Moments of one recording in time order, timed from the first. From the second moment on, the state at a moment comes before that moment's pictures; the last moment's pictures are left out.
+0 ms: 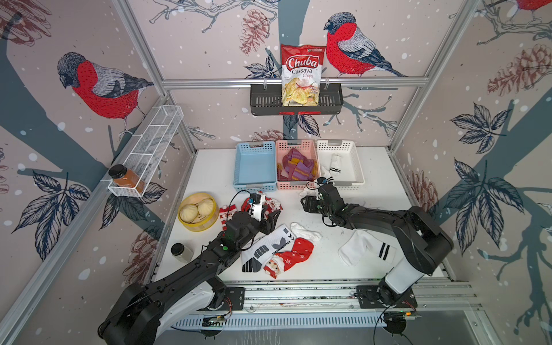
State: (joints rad) left arm -0.65 0.93 0.34 0.32 0.02 -0.29; right arm 0.68 1.69 0.83 0.18 -0.01 0.56
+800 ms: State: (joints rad) left arm -0.65 0.92 0.34 0.31 0.02 -0.29; right arm 0.67 1.80 0.92 0.13 -0.01 0.55
